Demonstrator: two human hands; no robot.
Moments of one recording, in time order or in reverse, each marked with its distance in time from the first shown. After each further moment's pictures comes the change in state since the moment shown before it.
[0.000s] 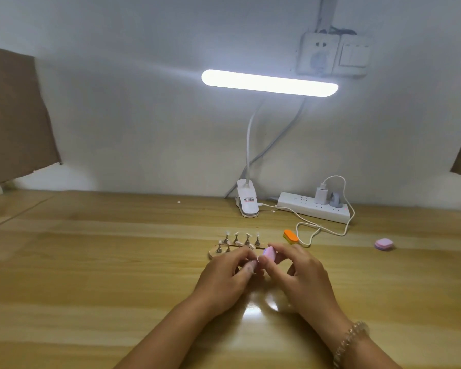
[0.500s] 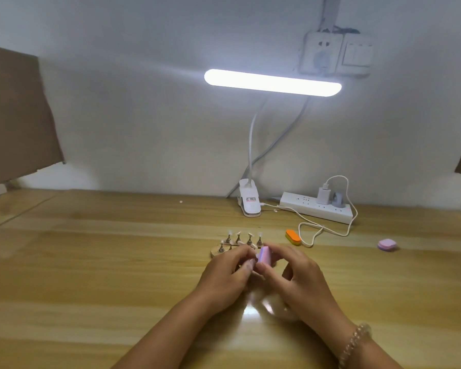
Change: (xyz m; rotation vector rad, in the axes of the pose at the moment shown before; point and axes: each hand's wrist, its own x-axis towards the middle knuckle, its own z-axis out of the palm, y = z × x) left_hand 0.001 -0.001 -0.002 -0.025 0.001 -0.017; right_hand -0.002 -0.002 0.004 0.032 -0.078 -0.061
